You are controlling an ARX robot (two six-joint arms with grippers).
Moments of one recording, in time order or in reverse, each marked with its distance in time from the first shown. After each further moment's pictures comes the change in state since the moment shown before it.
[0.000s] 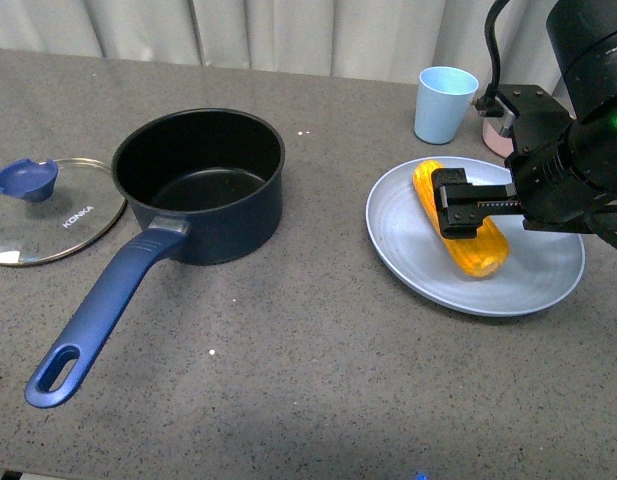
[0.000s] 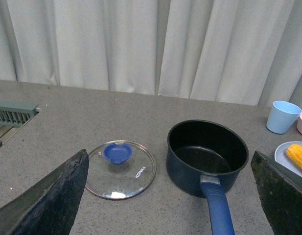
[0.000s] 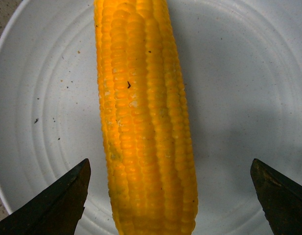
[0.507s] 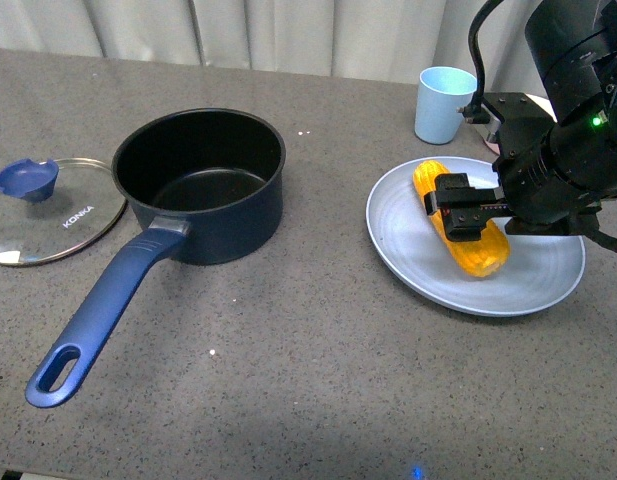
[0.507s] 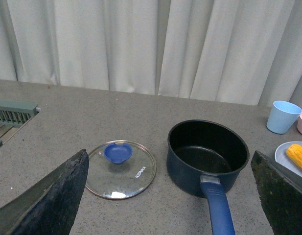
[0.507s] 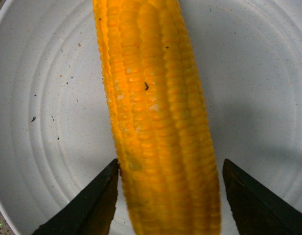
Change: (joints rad) left arm 0.000 0.000 0.000 0.000 0.000 0.000; right arm 0.011 0.037 0.052 -0.059 0.008 -0.006
